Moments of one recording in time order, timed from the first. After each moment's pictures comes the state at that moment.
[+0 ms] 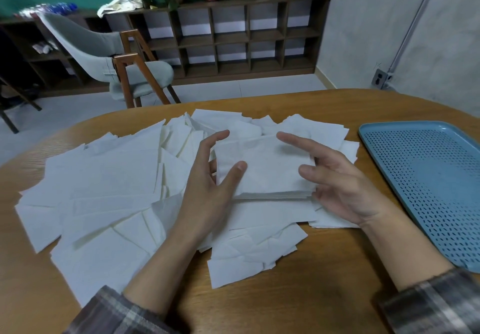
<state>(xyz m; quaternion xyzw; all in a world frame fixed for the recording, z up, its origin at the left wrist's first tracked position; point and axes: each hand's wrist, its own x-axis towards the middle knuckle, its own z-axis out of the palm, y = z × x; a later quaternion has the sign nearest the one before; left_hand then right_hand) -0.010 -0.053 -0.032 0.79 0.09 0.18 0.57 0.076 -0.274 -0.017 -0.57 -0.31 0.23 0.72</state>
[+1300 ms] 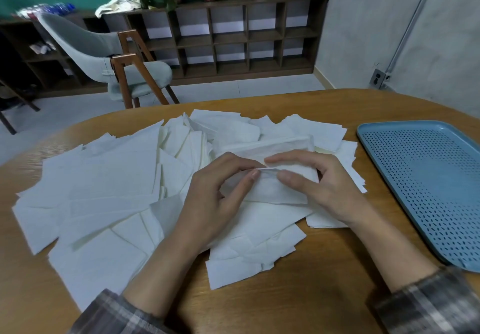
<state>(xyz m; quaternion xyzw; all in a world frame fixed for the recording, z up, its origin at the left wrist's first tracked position) -0.013 -0.056 -0.030 0.85 -0.10 0.28 0.43 0.076 -0.266 -0.027 -0.74 -0.34 0.09 0.58</state>
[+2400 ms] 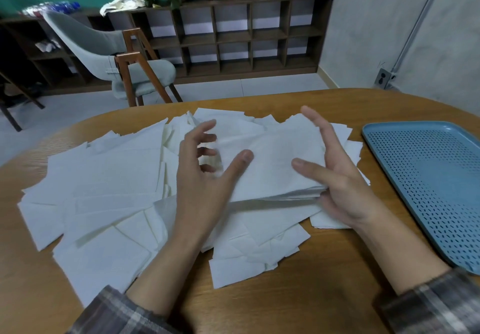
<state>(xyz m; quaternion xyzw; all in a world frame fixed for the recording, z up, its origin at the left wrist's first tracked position) -0.013 -0.058 -0.021 0.77 0.11 0.31 0.55 0.074 -0.261 -0.022 -0.59 -0.28 0.15 0.74</state>
